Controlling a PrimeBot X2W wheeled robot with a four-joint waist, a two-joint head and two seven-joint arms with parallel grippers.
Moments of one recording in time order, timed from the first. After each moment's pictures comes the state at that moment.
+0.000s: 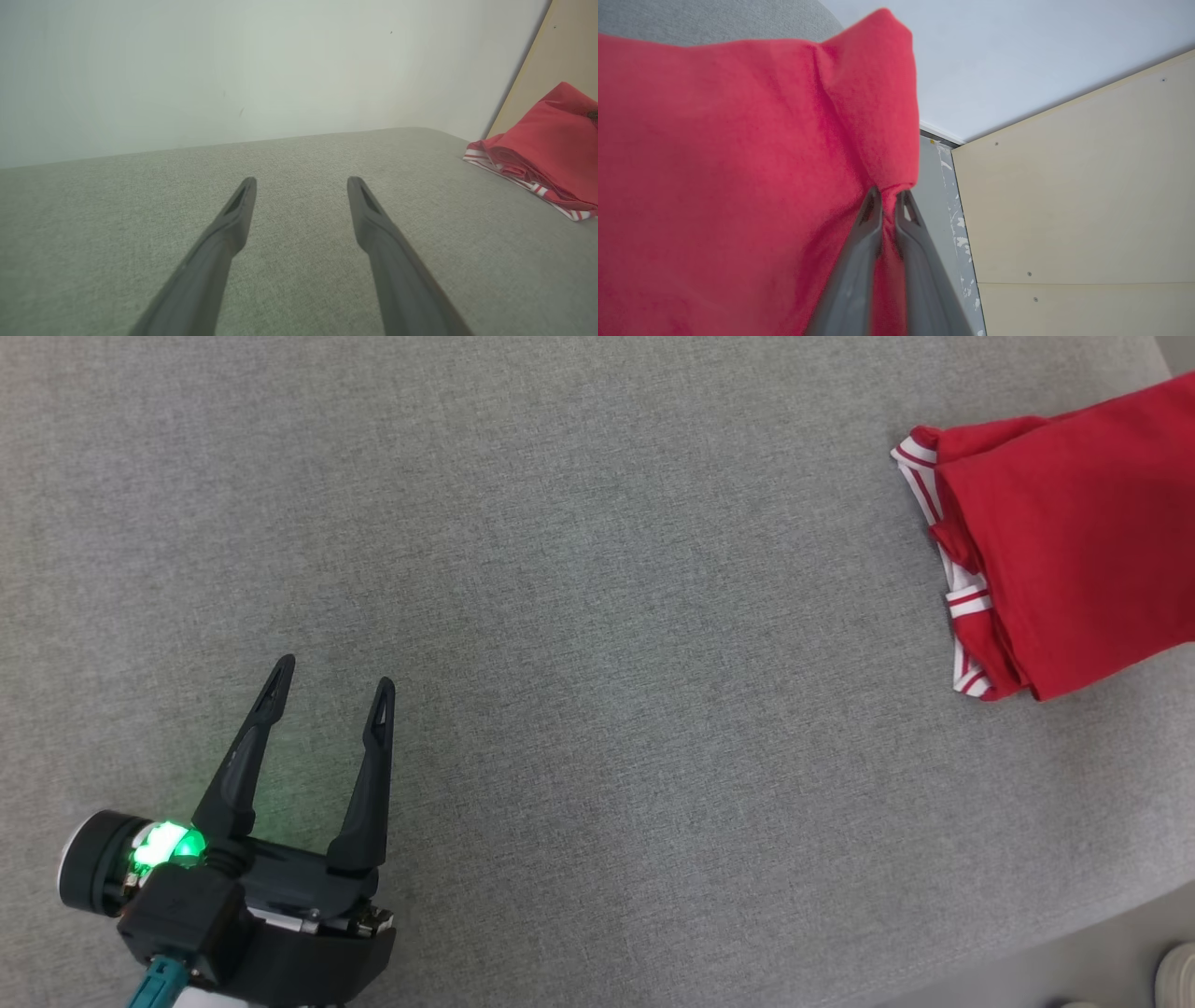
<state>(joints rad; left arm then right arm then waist) -0.19 0.20 -0.15 -0.14 -0.15 -0.13 -0.26 -0.71 -0.64 0.05 0.49 0.00 0.13 0.29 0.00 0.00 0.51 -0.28</state>
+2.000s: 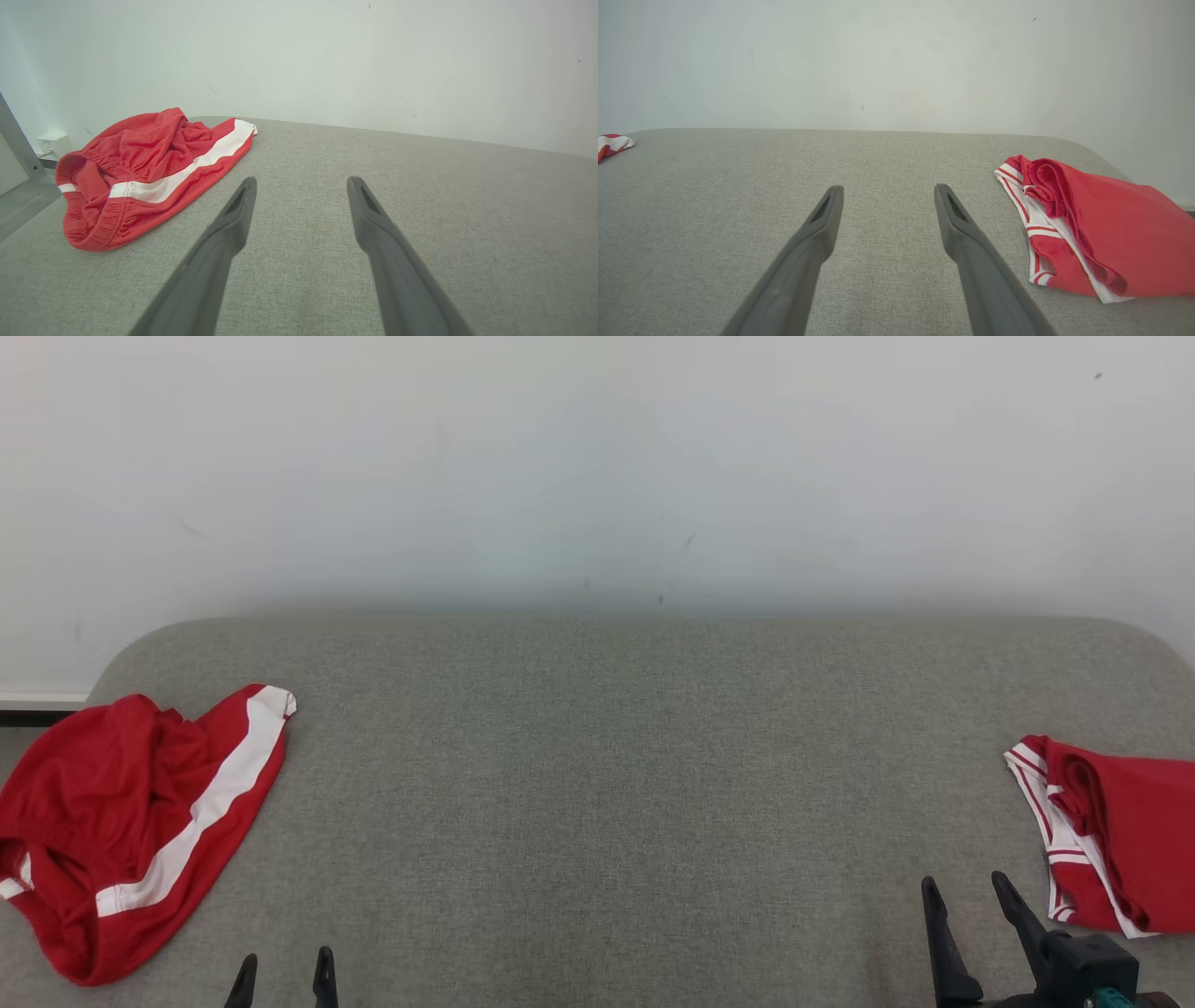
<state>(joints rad) 0.12 0.05 0.06 0.19 -0.15 -0.12 -0.26 0.02 -0.12 -0.02 0.27 0.11 0.13 -0.17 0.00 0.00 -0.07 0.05</state>
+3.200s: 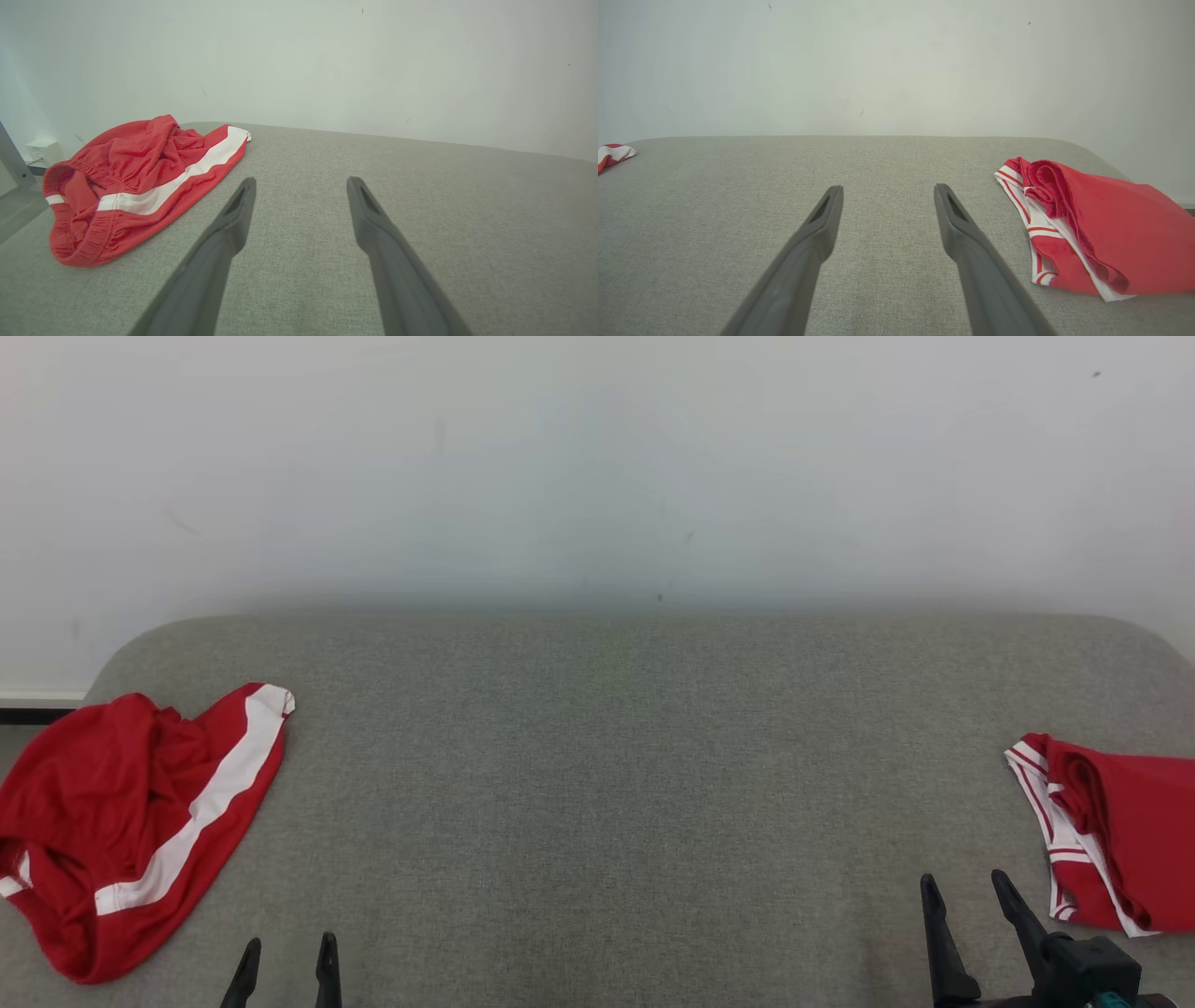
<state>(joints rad) 0.10 0.07 0.05 0.20 -0.16 -0.13 -0.26 0.03 -0.09 -0.04 0.25 0.10 0.13 -0.18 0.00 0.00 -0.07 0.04</state>
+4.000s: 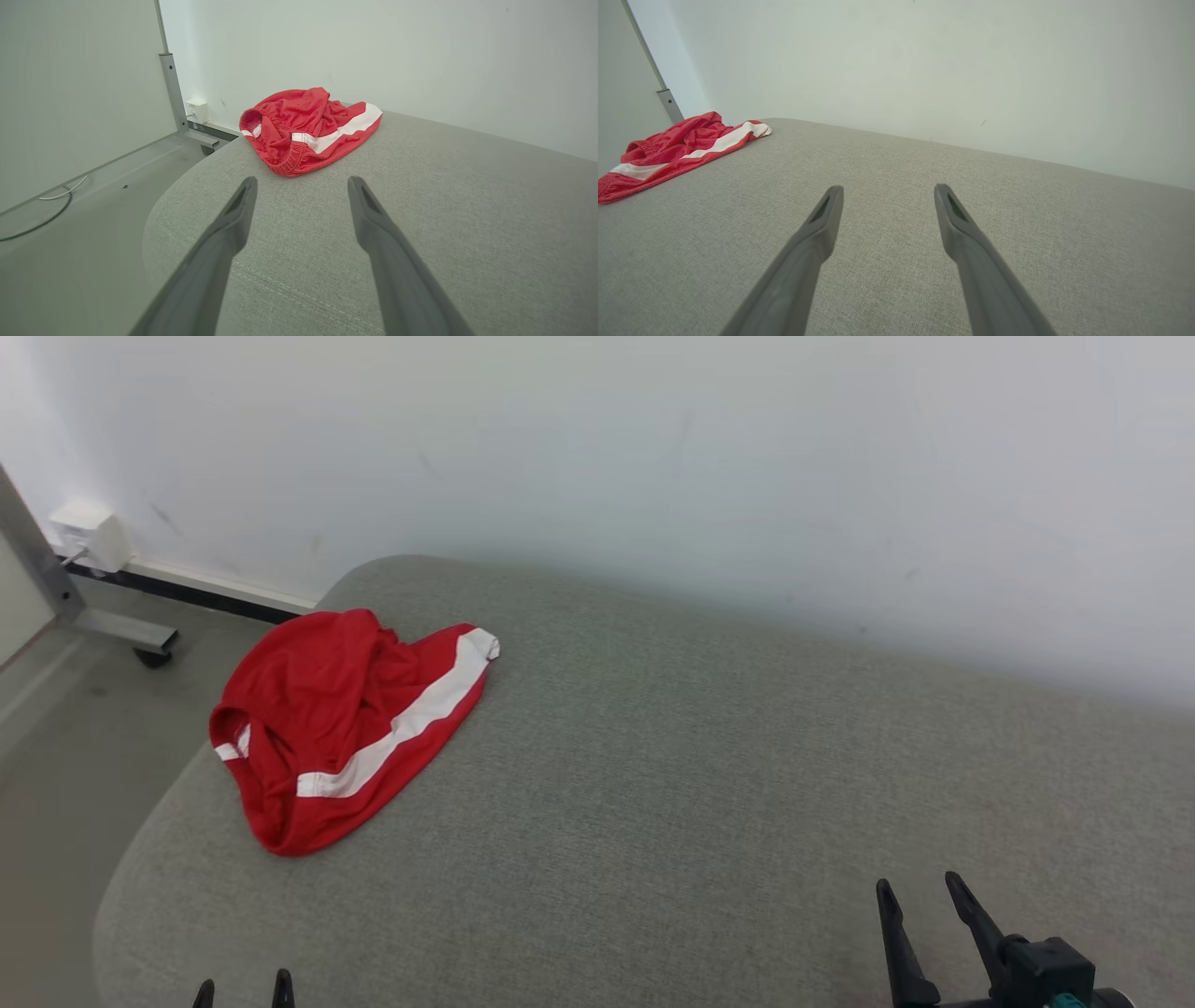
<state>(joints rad) 0.14 0.08 0.12 0.20 -0.16 -0.13 -0.26 0.02 -0.08 0.03 0.27 0.11 0.13 -0.19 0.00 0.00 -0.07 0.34</state>
